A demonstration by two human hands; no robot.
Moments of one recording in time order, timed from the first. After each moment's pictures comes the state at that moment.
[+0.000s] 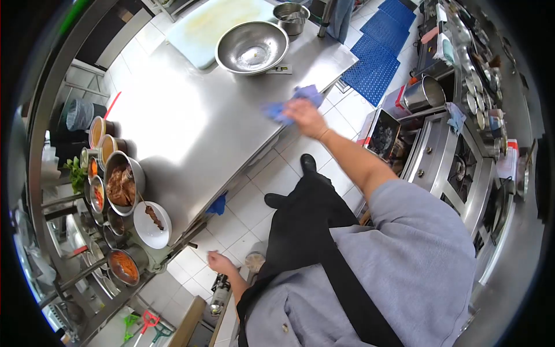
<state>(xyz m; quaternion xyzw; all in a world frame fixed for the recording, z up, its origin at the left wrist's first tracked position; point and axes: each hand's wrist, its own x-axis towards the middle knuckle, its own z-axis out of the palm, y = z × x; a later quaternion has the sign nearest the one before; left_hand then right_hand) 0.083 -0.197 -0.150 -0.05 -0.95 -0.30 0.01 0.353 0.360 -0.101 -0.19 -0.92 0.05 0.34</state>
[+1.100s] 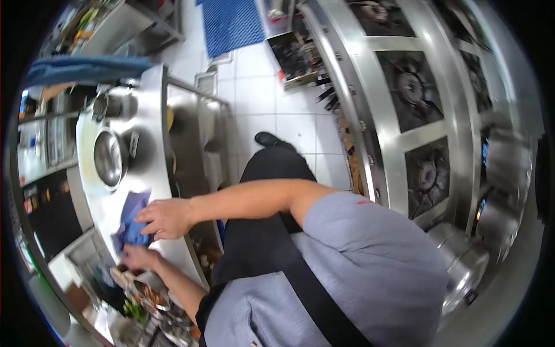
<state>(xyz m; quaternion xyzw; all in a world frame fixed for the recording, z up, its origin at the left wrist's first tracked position) 0.132 0.206 0.098 -0.40 -0.74 -0.54 -0.03 0.323 0.216 0.040 -0.21 -0.77 0.30 0.52</state>
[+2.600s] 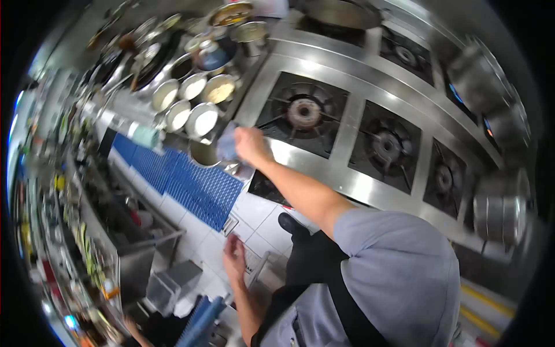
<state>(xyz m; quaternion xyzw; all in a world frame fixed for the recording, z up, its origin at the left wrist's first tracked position) 0.669 0.584 -0.007 -0.84 -0.31 -0.02 -0.44 1.030 0.503 -0.026 -0.85 -0.14 -0.04 0.51</state>
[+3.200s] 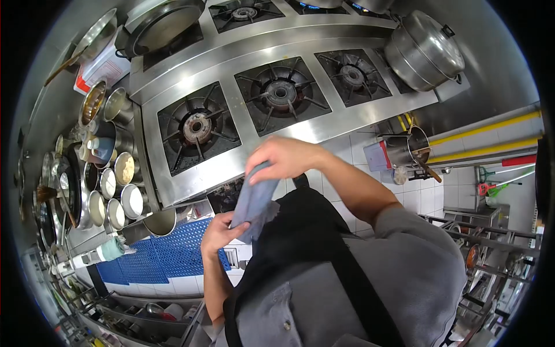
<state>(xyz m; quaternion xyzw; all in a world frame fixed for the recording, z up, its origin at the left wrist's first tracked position) 0.867 0.538 0.066 -0.69 0.21 0.44 -0.53 0.855 0.221 0.159 -0.83 -0.23 0.08 0.50</state>
